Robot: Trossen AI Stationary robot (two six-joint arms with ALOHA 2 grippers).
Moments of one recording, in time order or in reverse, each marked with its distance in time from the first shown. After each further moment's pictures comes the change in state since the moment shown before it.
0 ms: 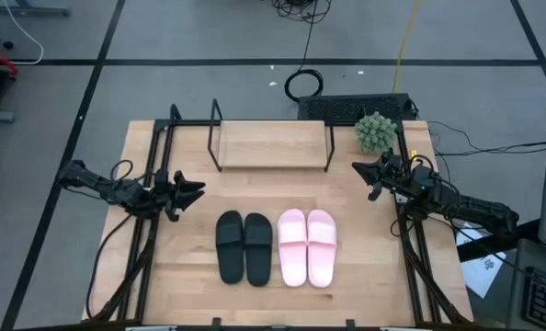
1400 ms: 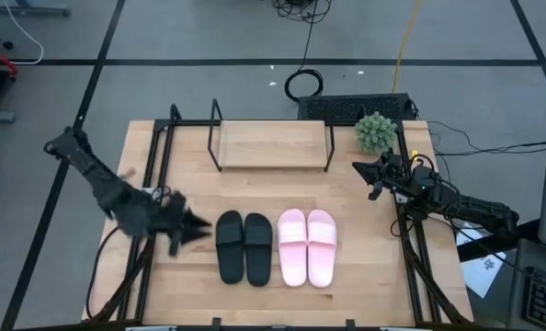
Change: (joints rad) left arm -0.372 0.837 0.790 -0.633 -0.027 -0.558; right arm 0.000 0.000 0.000 0.008 0.004 0.029
